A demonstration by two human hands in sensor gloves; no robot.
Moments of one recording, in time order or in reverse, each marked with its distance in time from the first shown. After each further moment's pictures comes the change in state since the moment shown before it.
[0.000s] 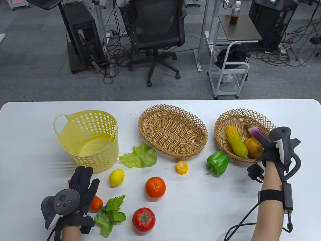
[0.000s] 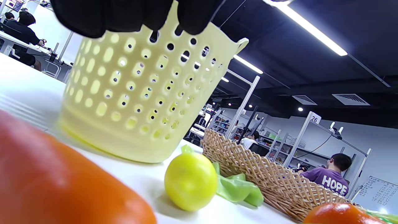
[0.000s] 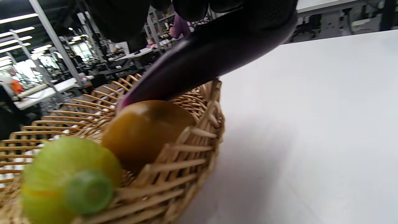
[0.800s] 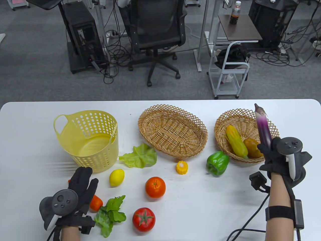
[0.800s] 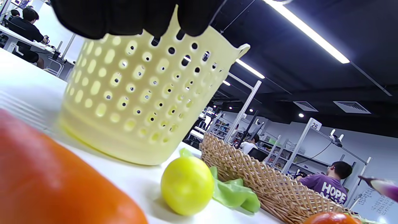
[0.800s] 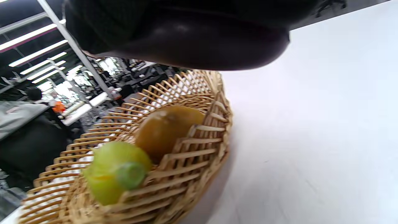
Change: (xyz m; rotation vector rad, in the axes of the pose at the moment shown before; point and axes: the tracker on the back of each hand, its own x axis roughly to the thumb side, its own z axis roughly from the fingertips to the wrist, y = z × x) left_hand -0.002 0.002 0.001 0.012 0.018 0.035; right_hand -0.029 -0.008 0.014 0.008 -0.034 -0.126
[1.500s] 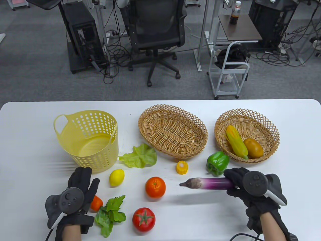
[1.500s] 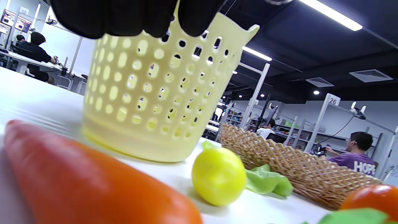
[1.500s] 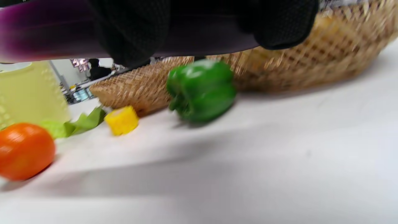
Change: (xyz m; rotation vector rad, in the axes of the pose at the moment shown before) left_hand 0.010 -0.005 -0.002 -0.024 0.010 -0.147; right_hand -0.003 0.032 0.125 0.260 -0.885 0.253
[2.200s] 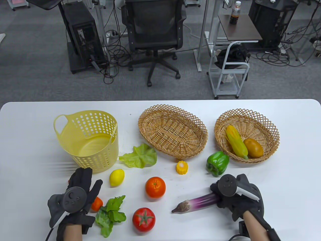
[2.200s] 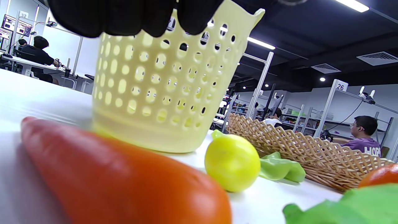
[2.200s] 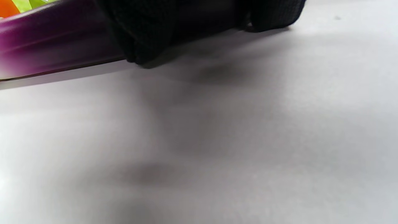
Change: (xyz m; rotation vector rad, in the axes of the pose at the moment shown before) left_hand -0.001 -0.004 -0.002 -0.029 0.020 -0.066; right_hand 0.020 0.089 -0.024 0.487 0.016 0.123
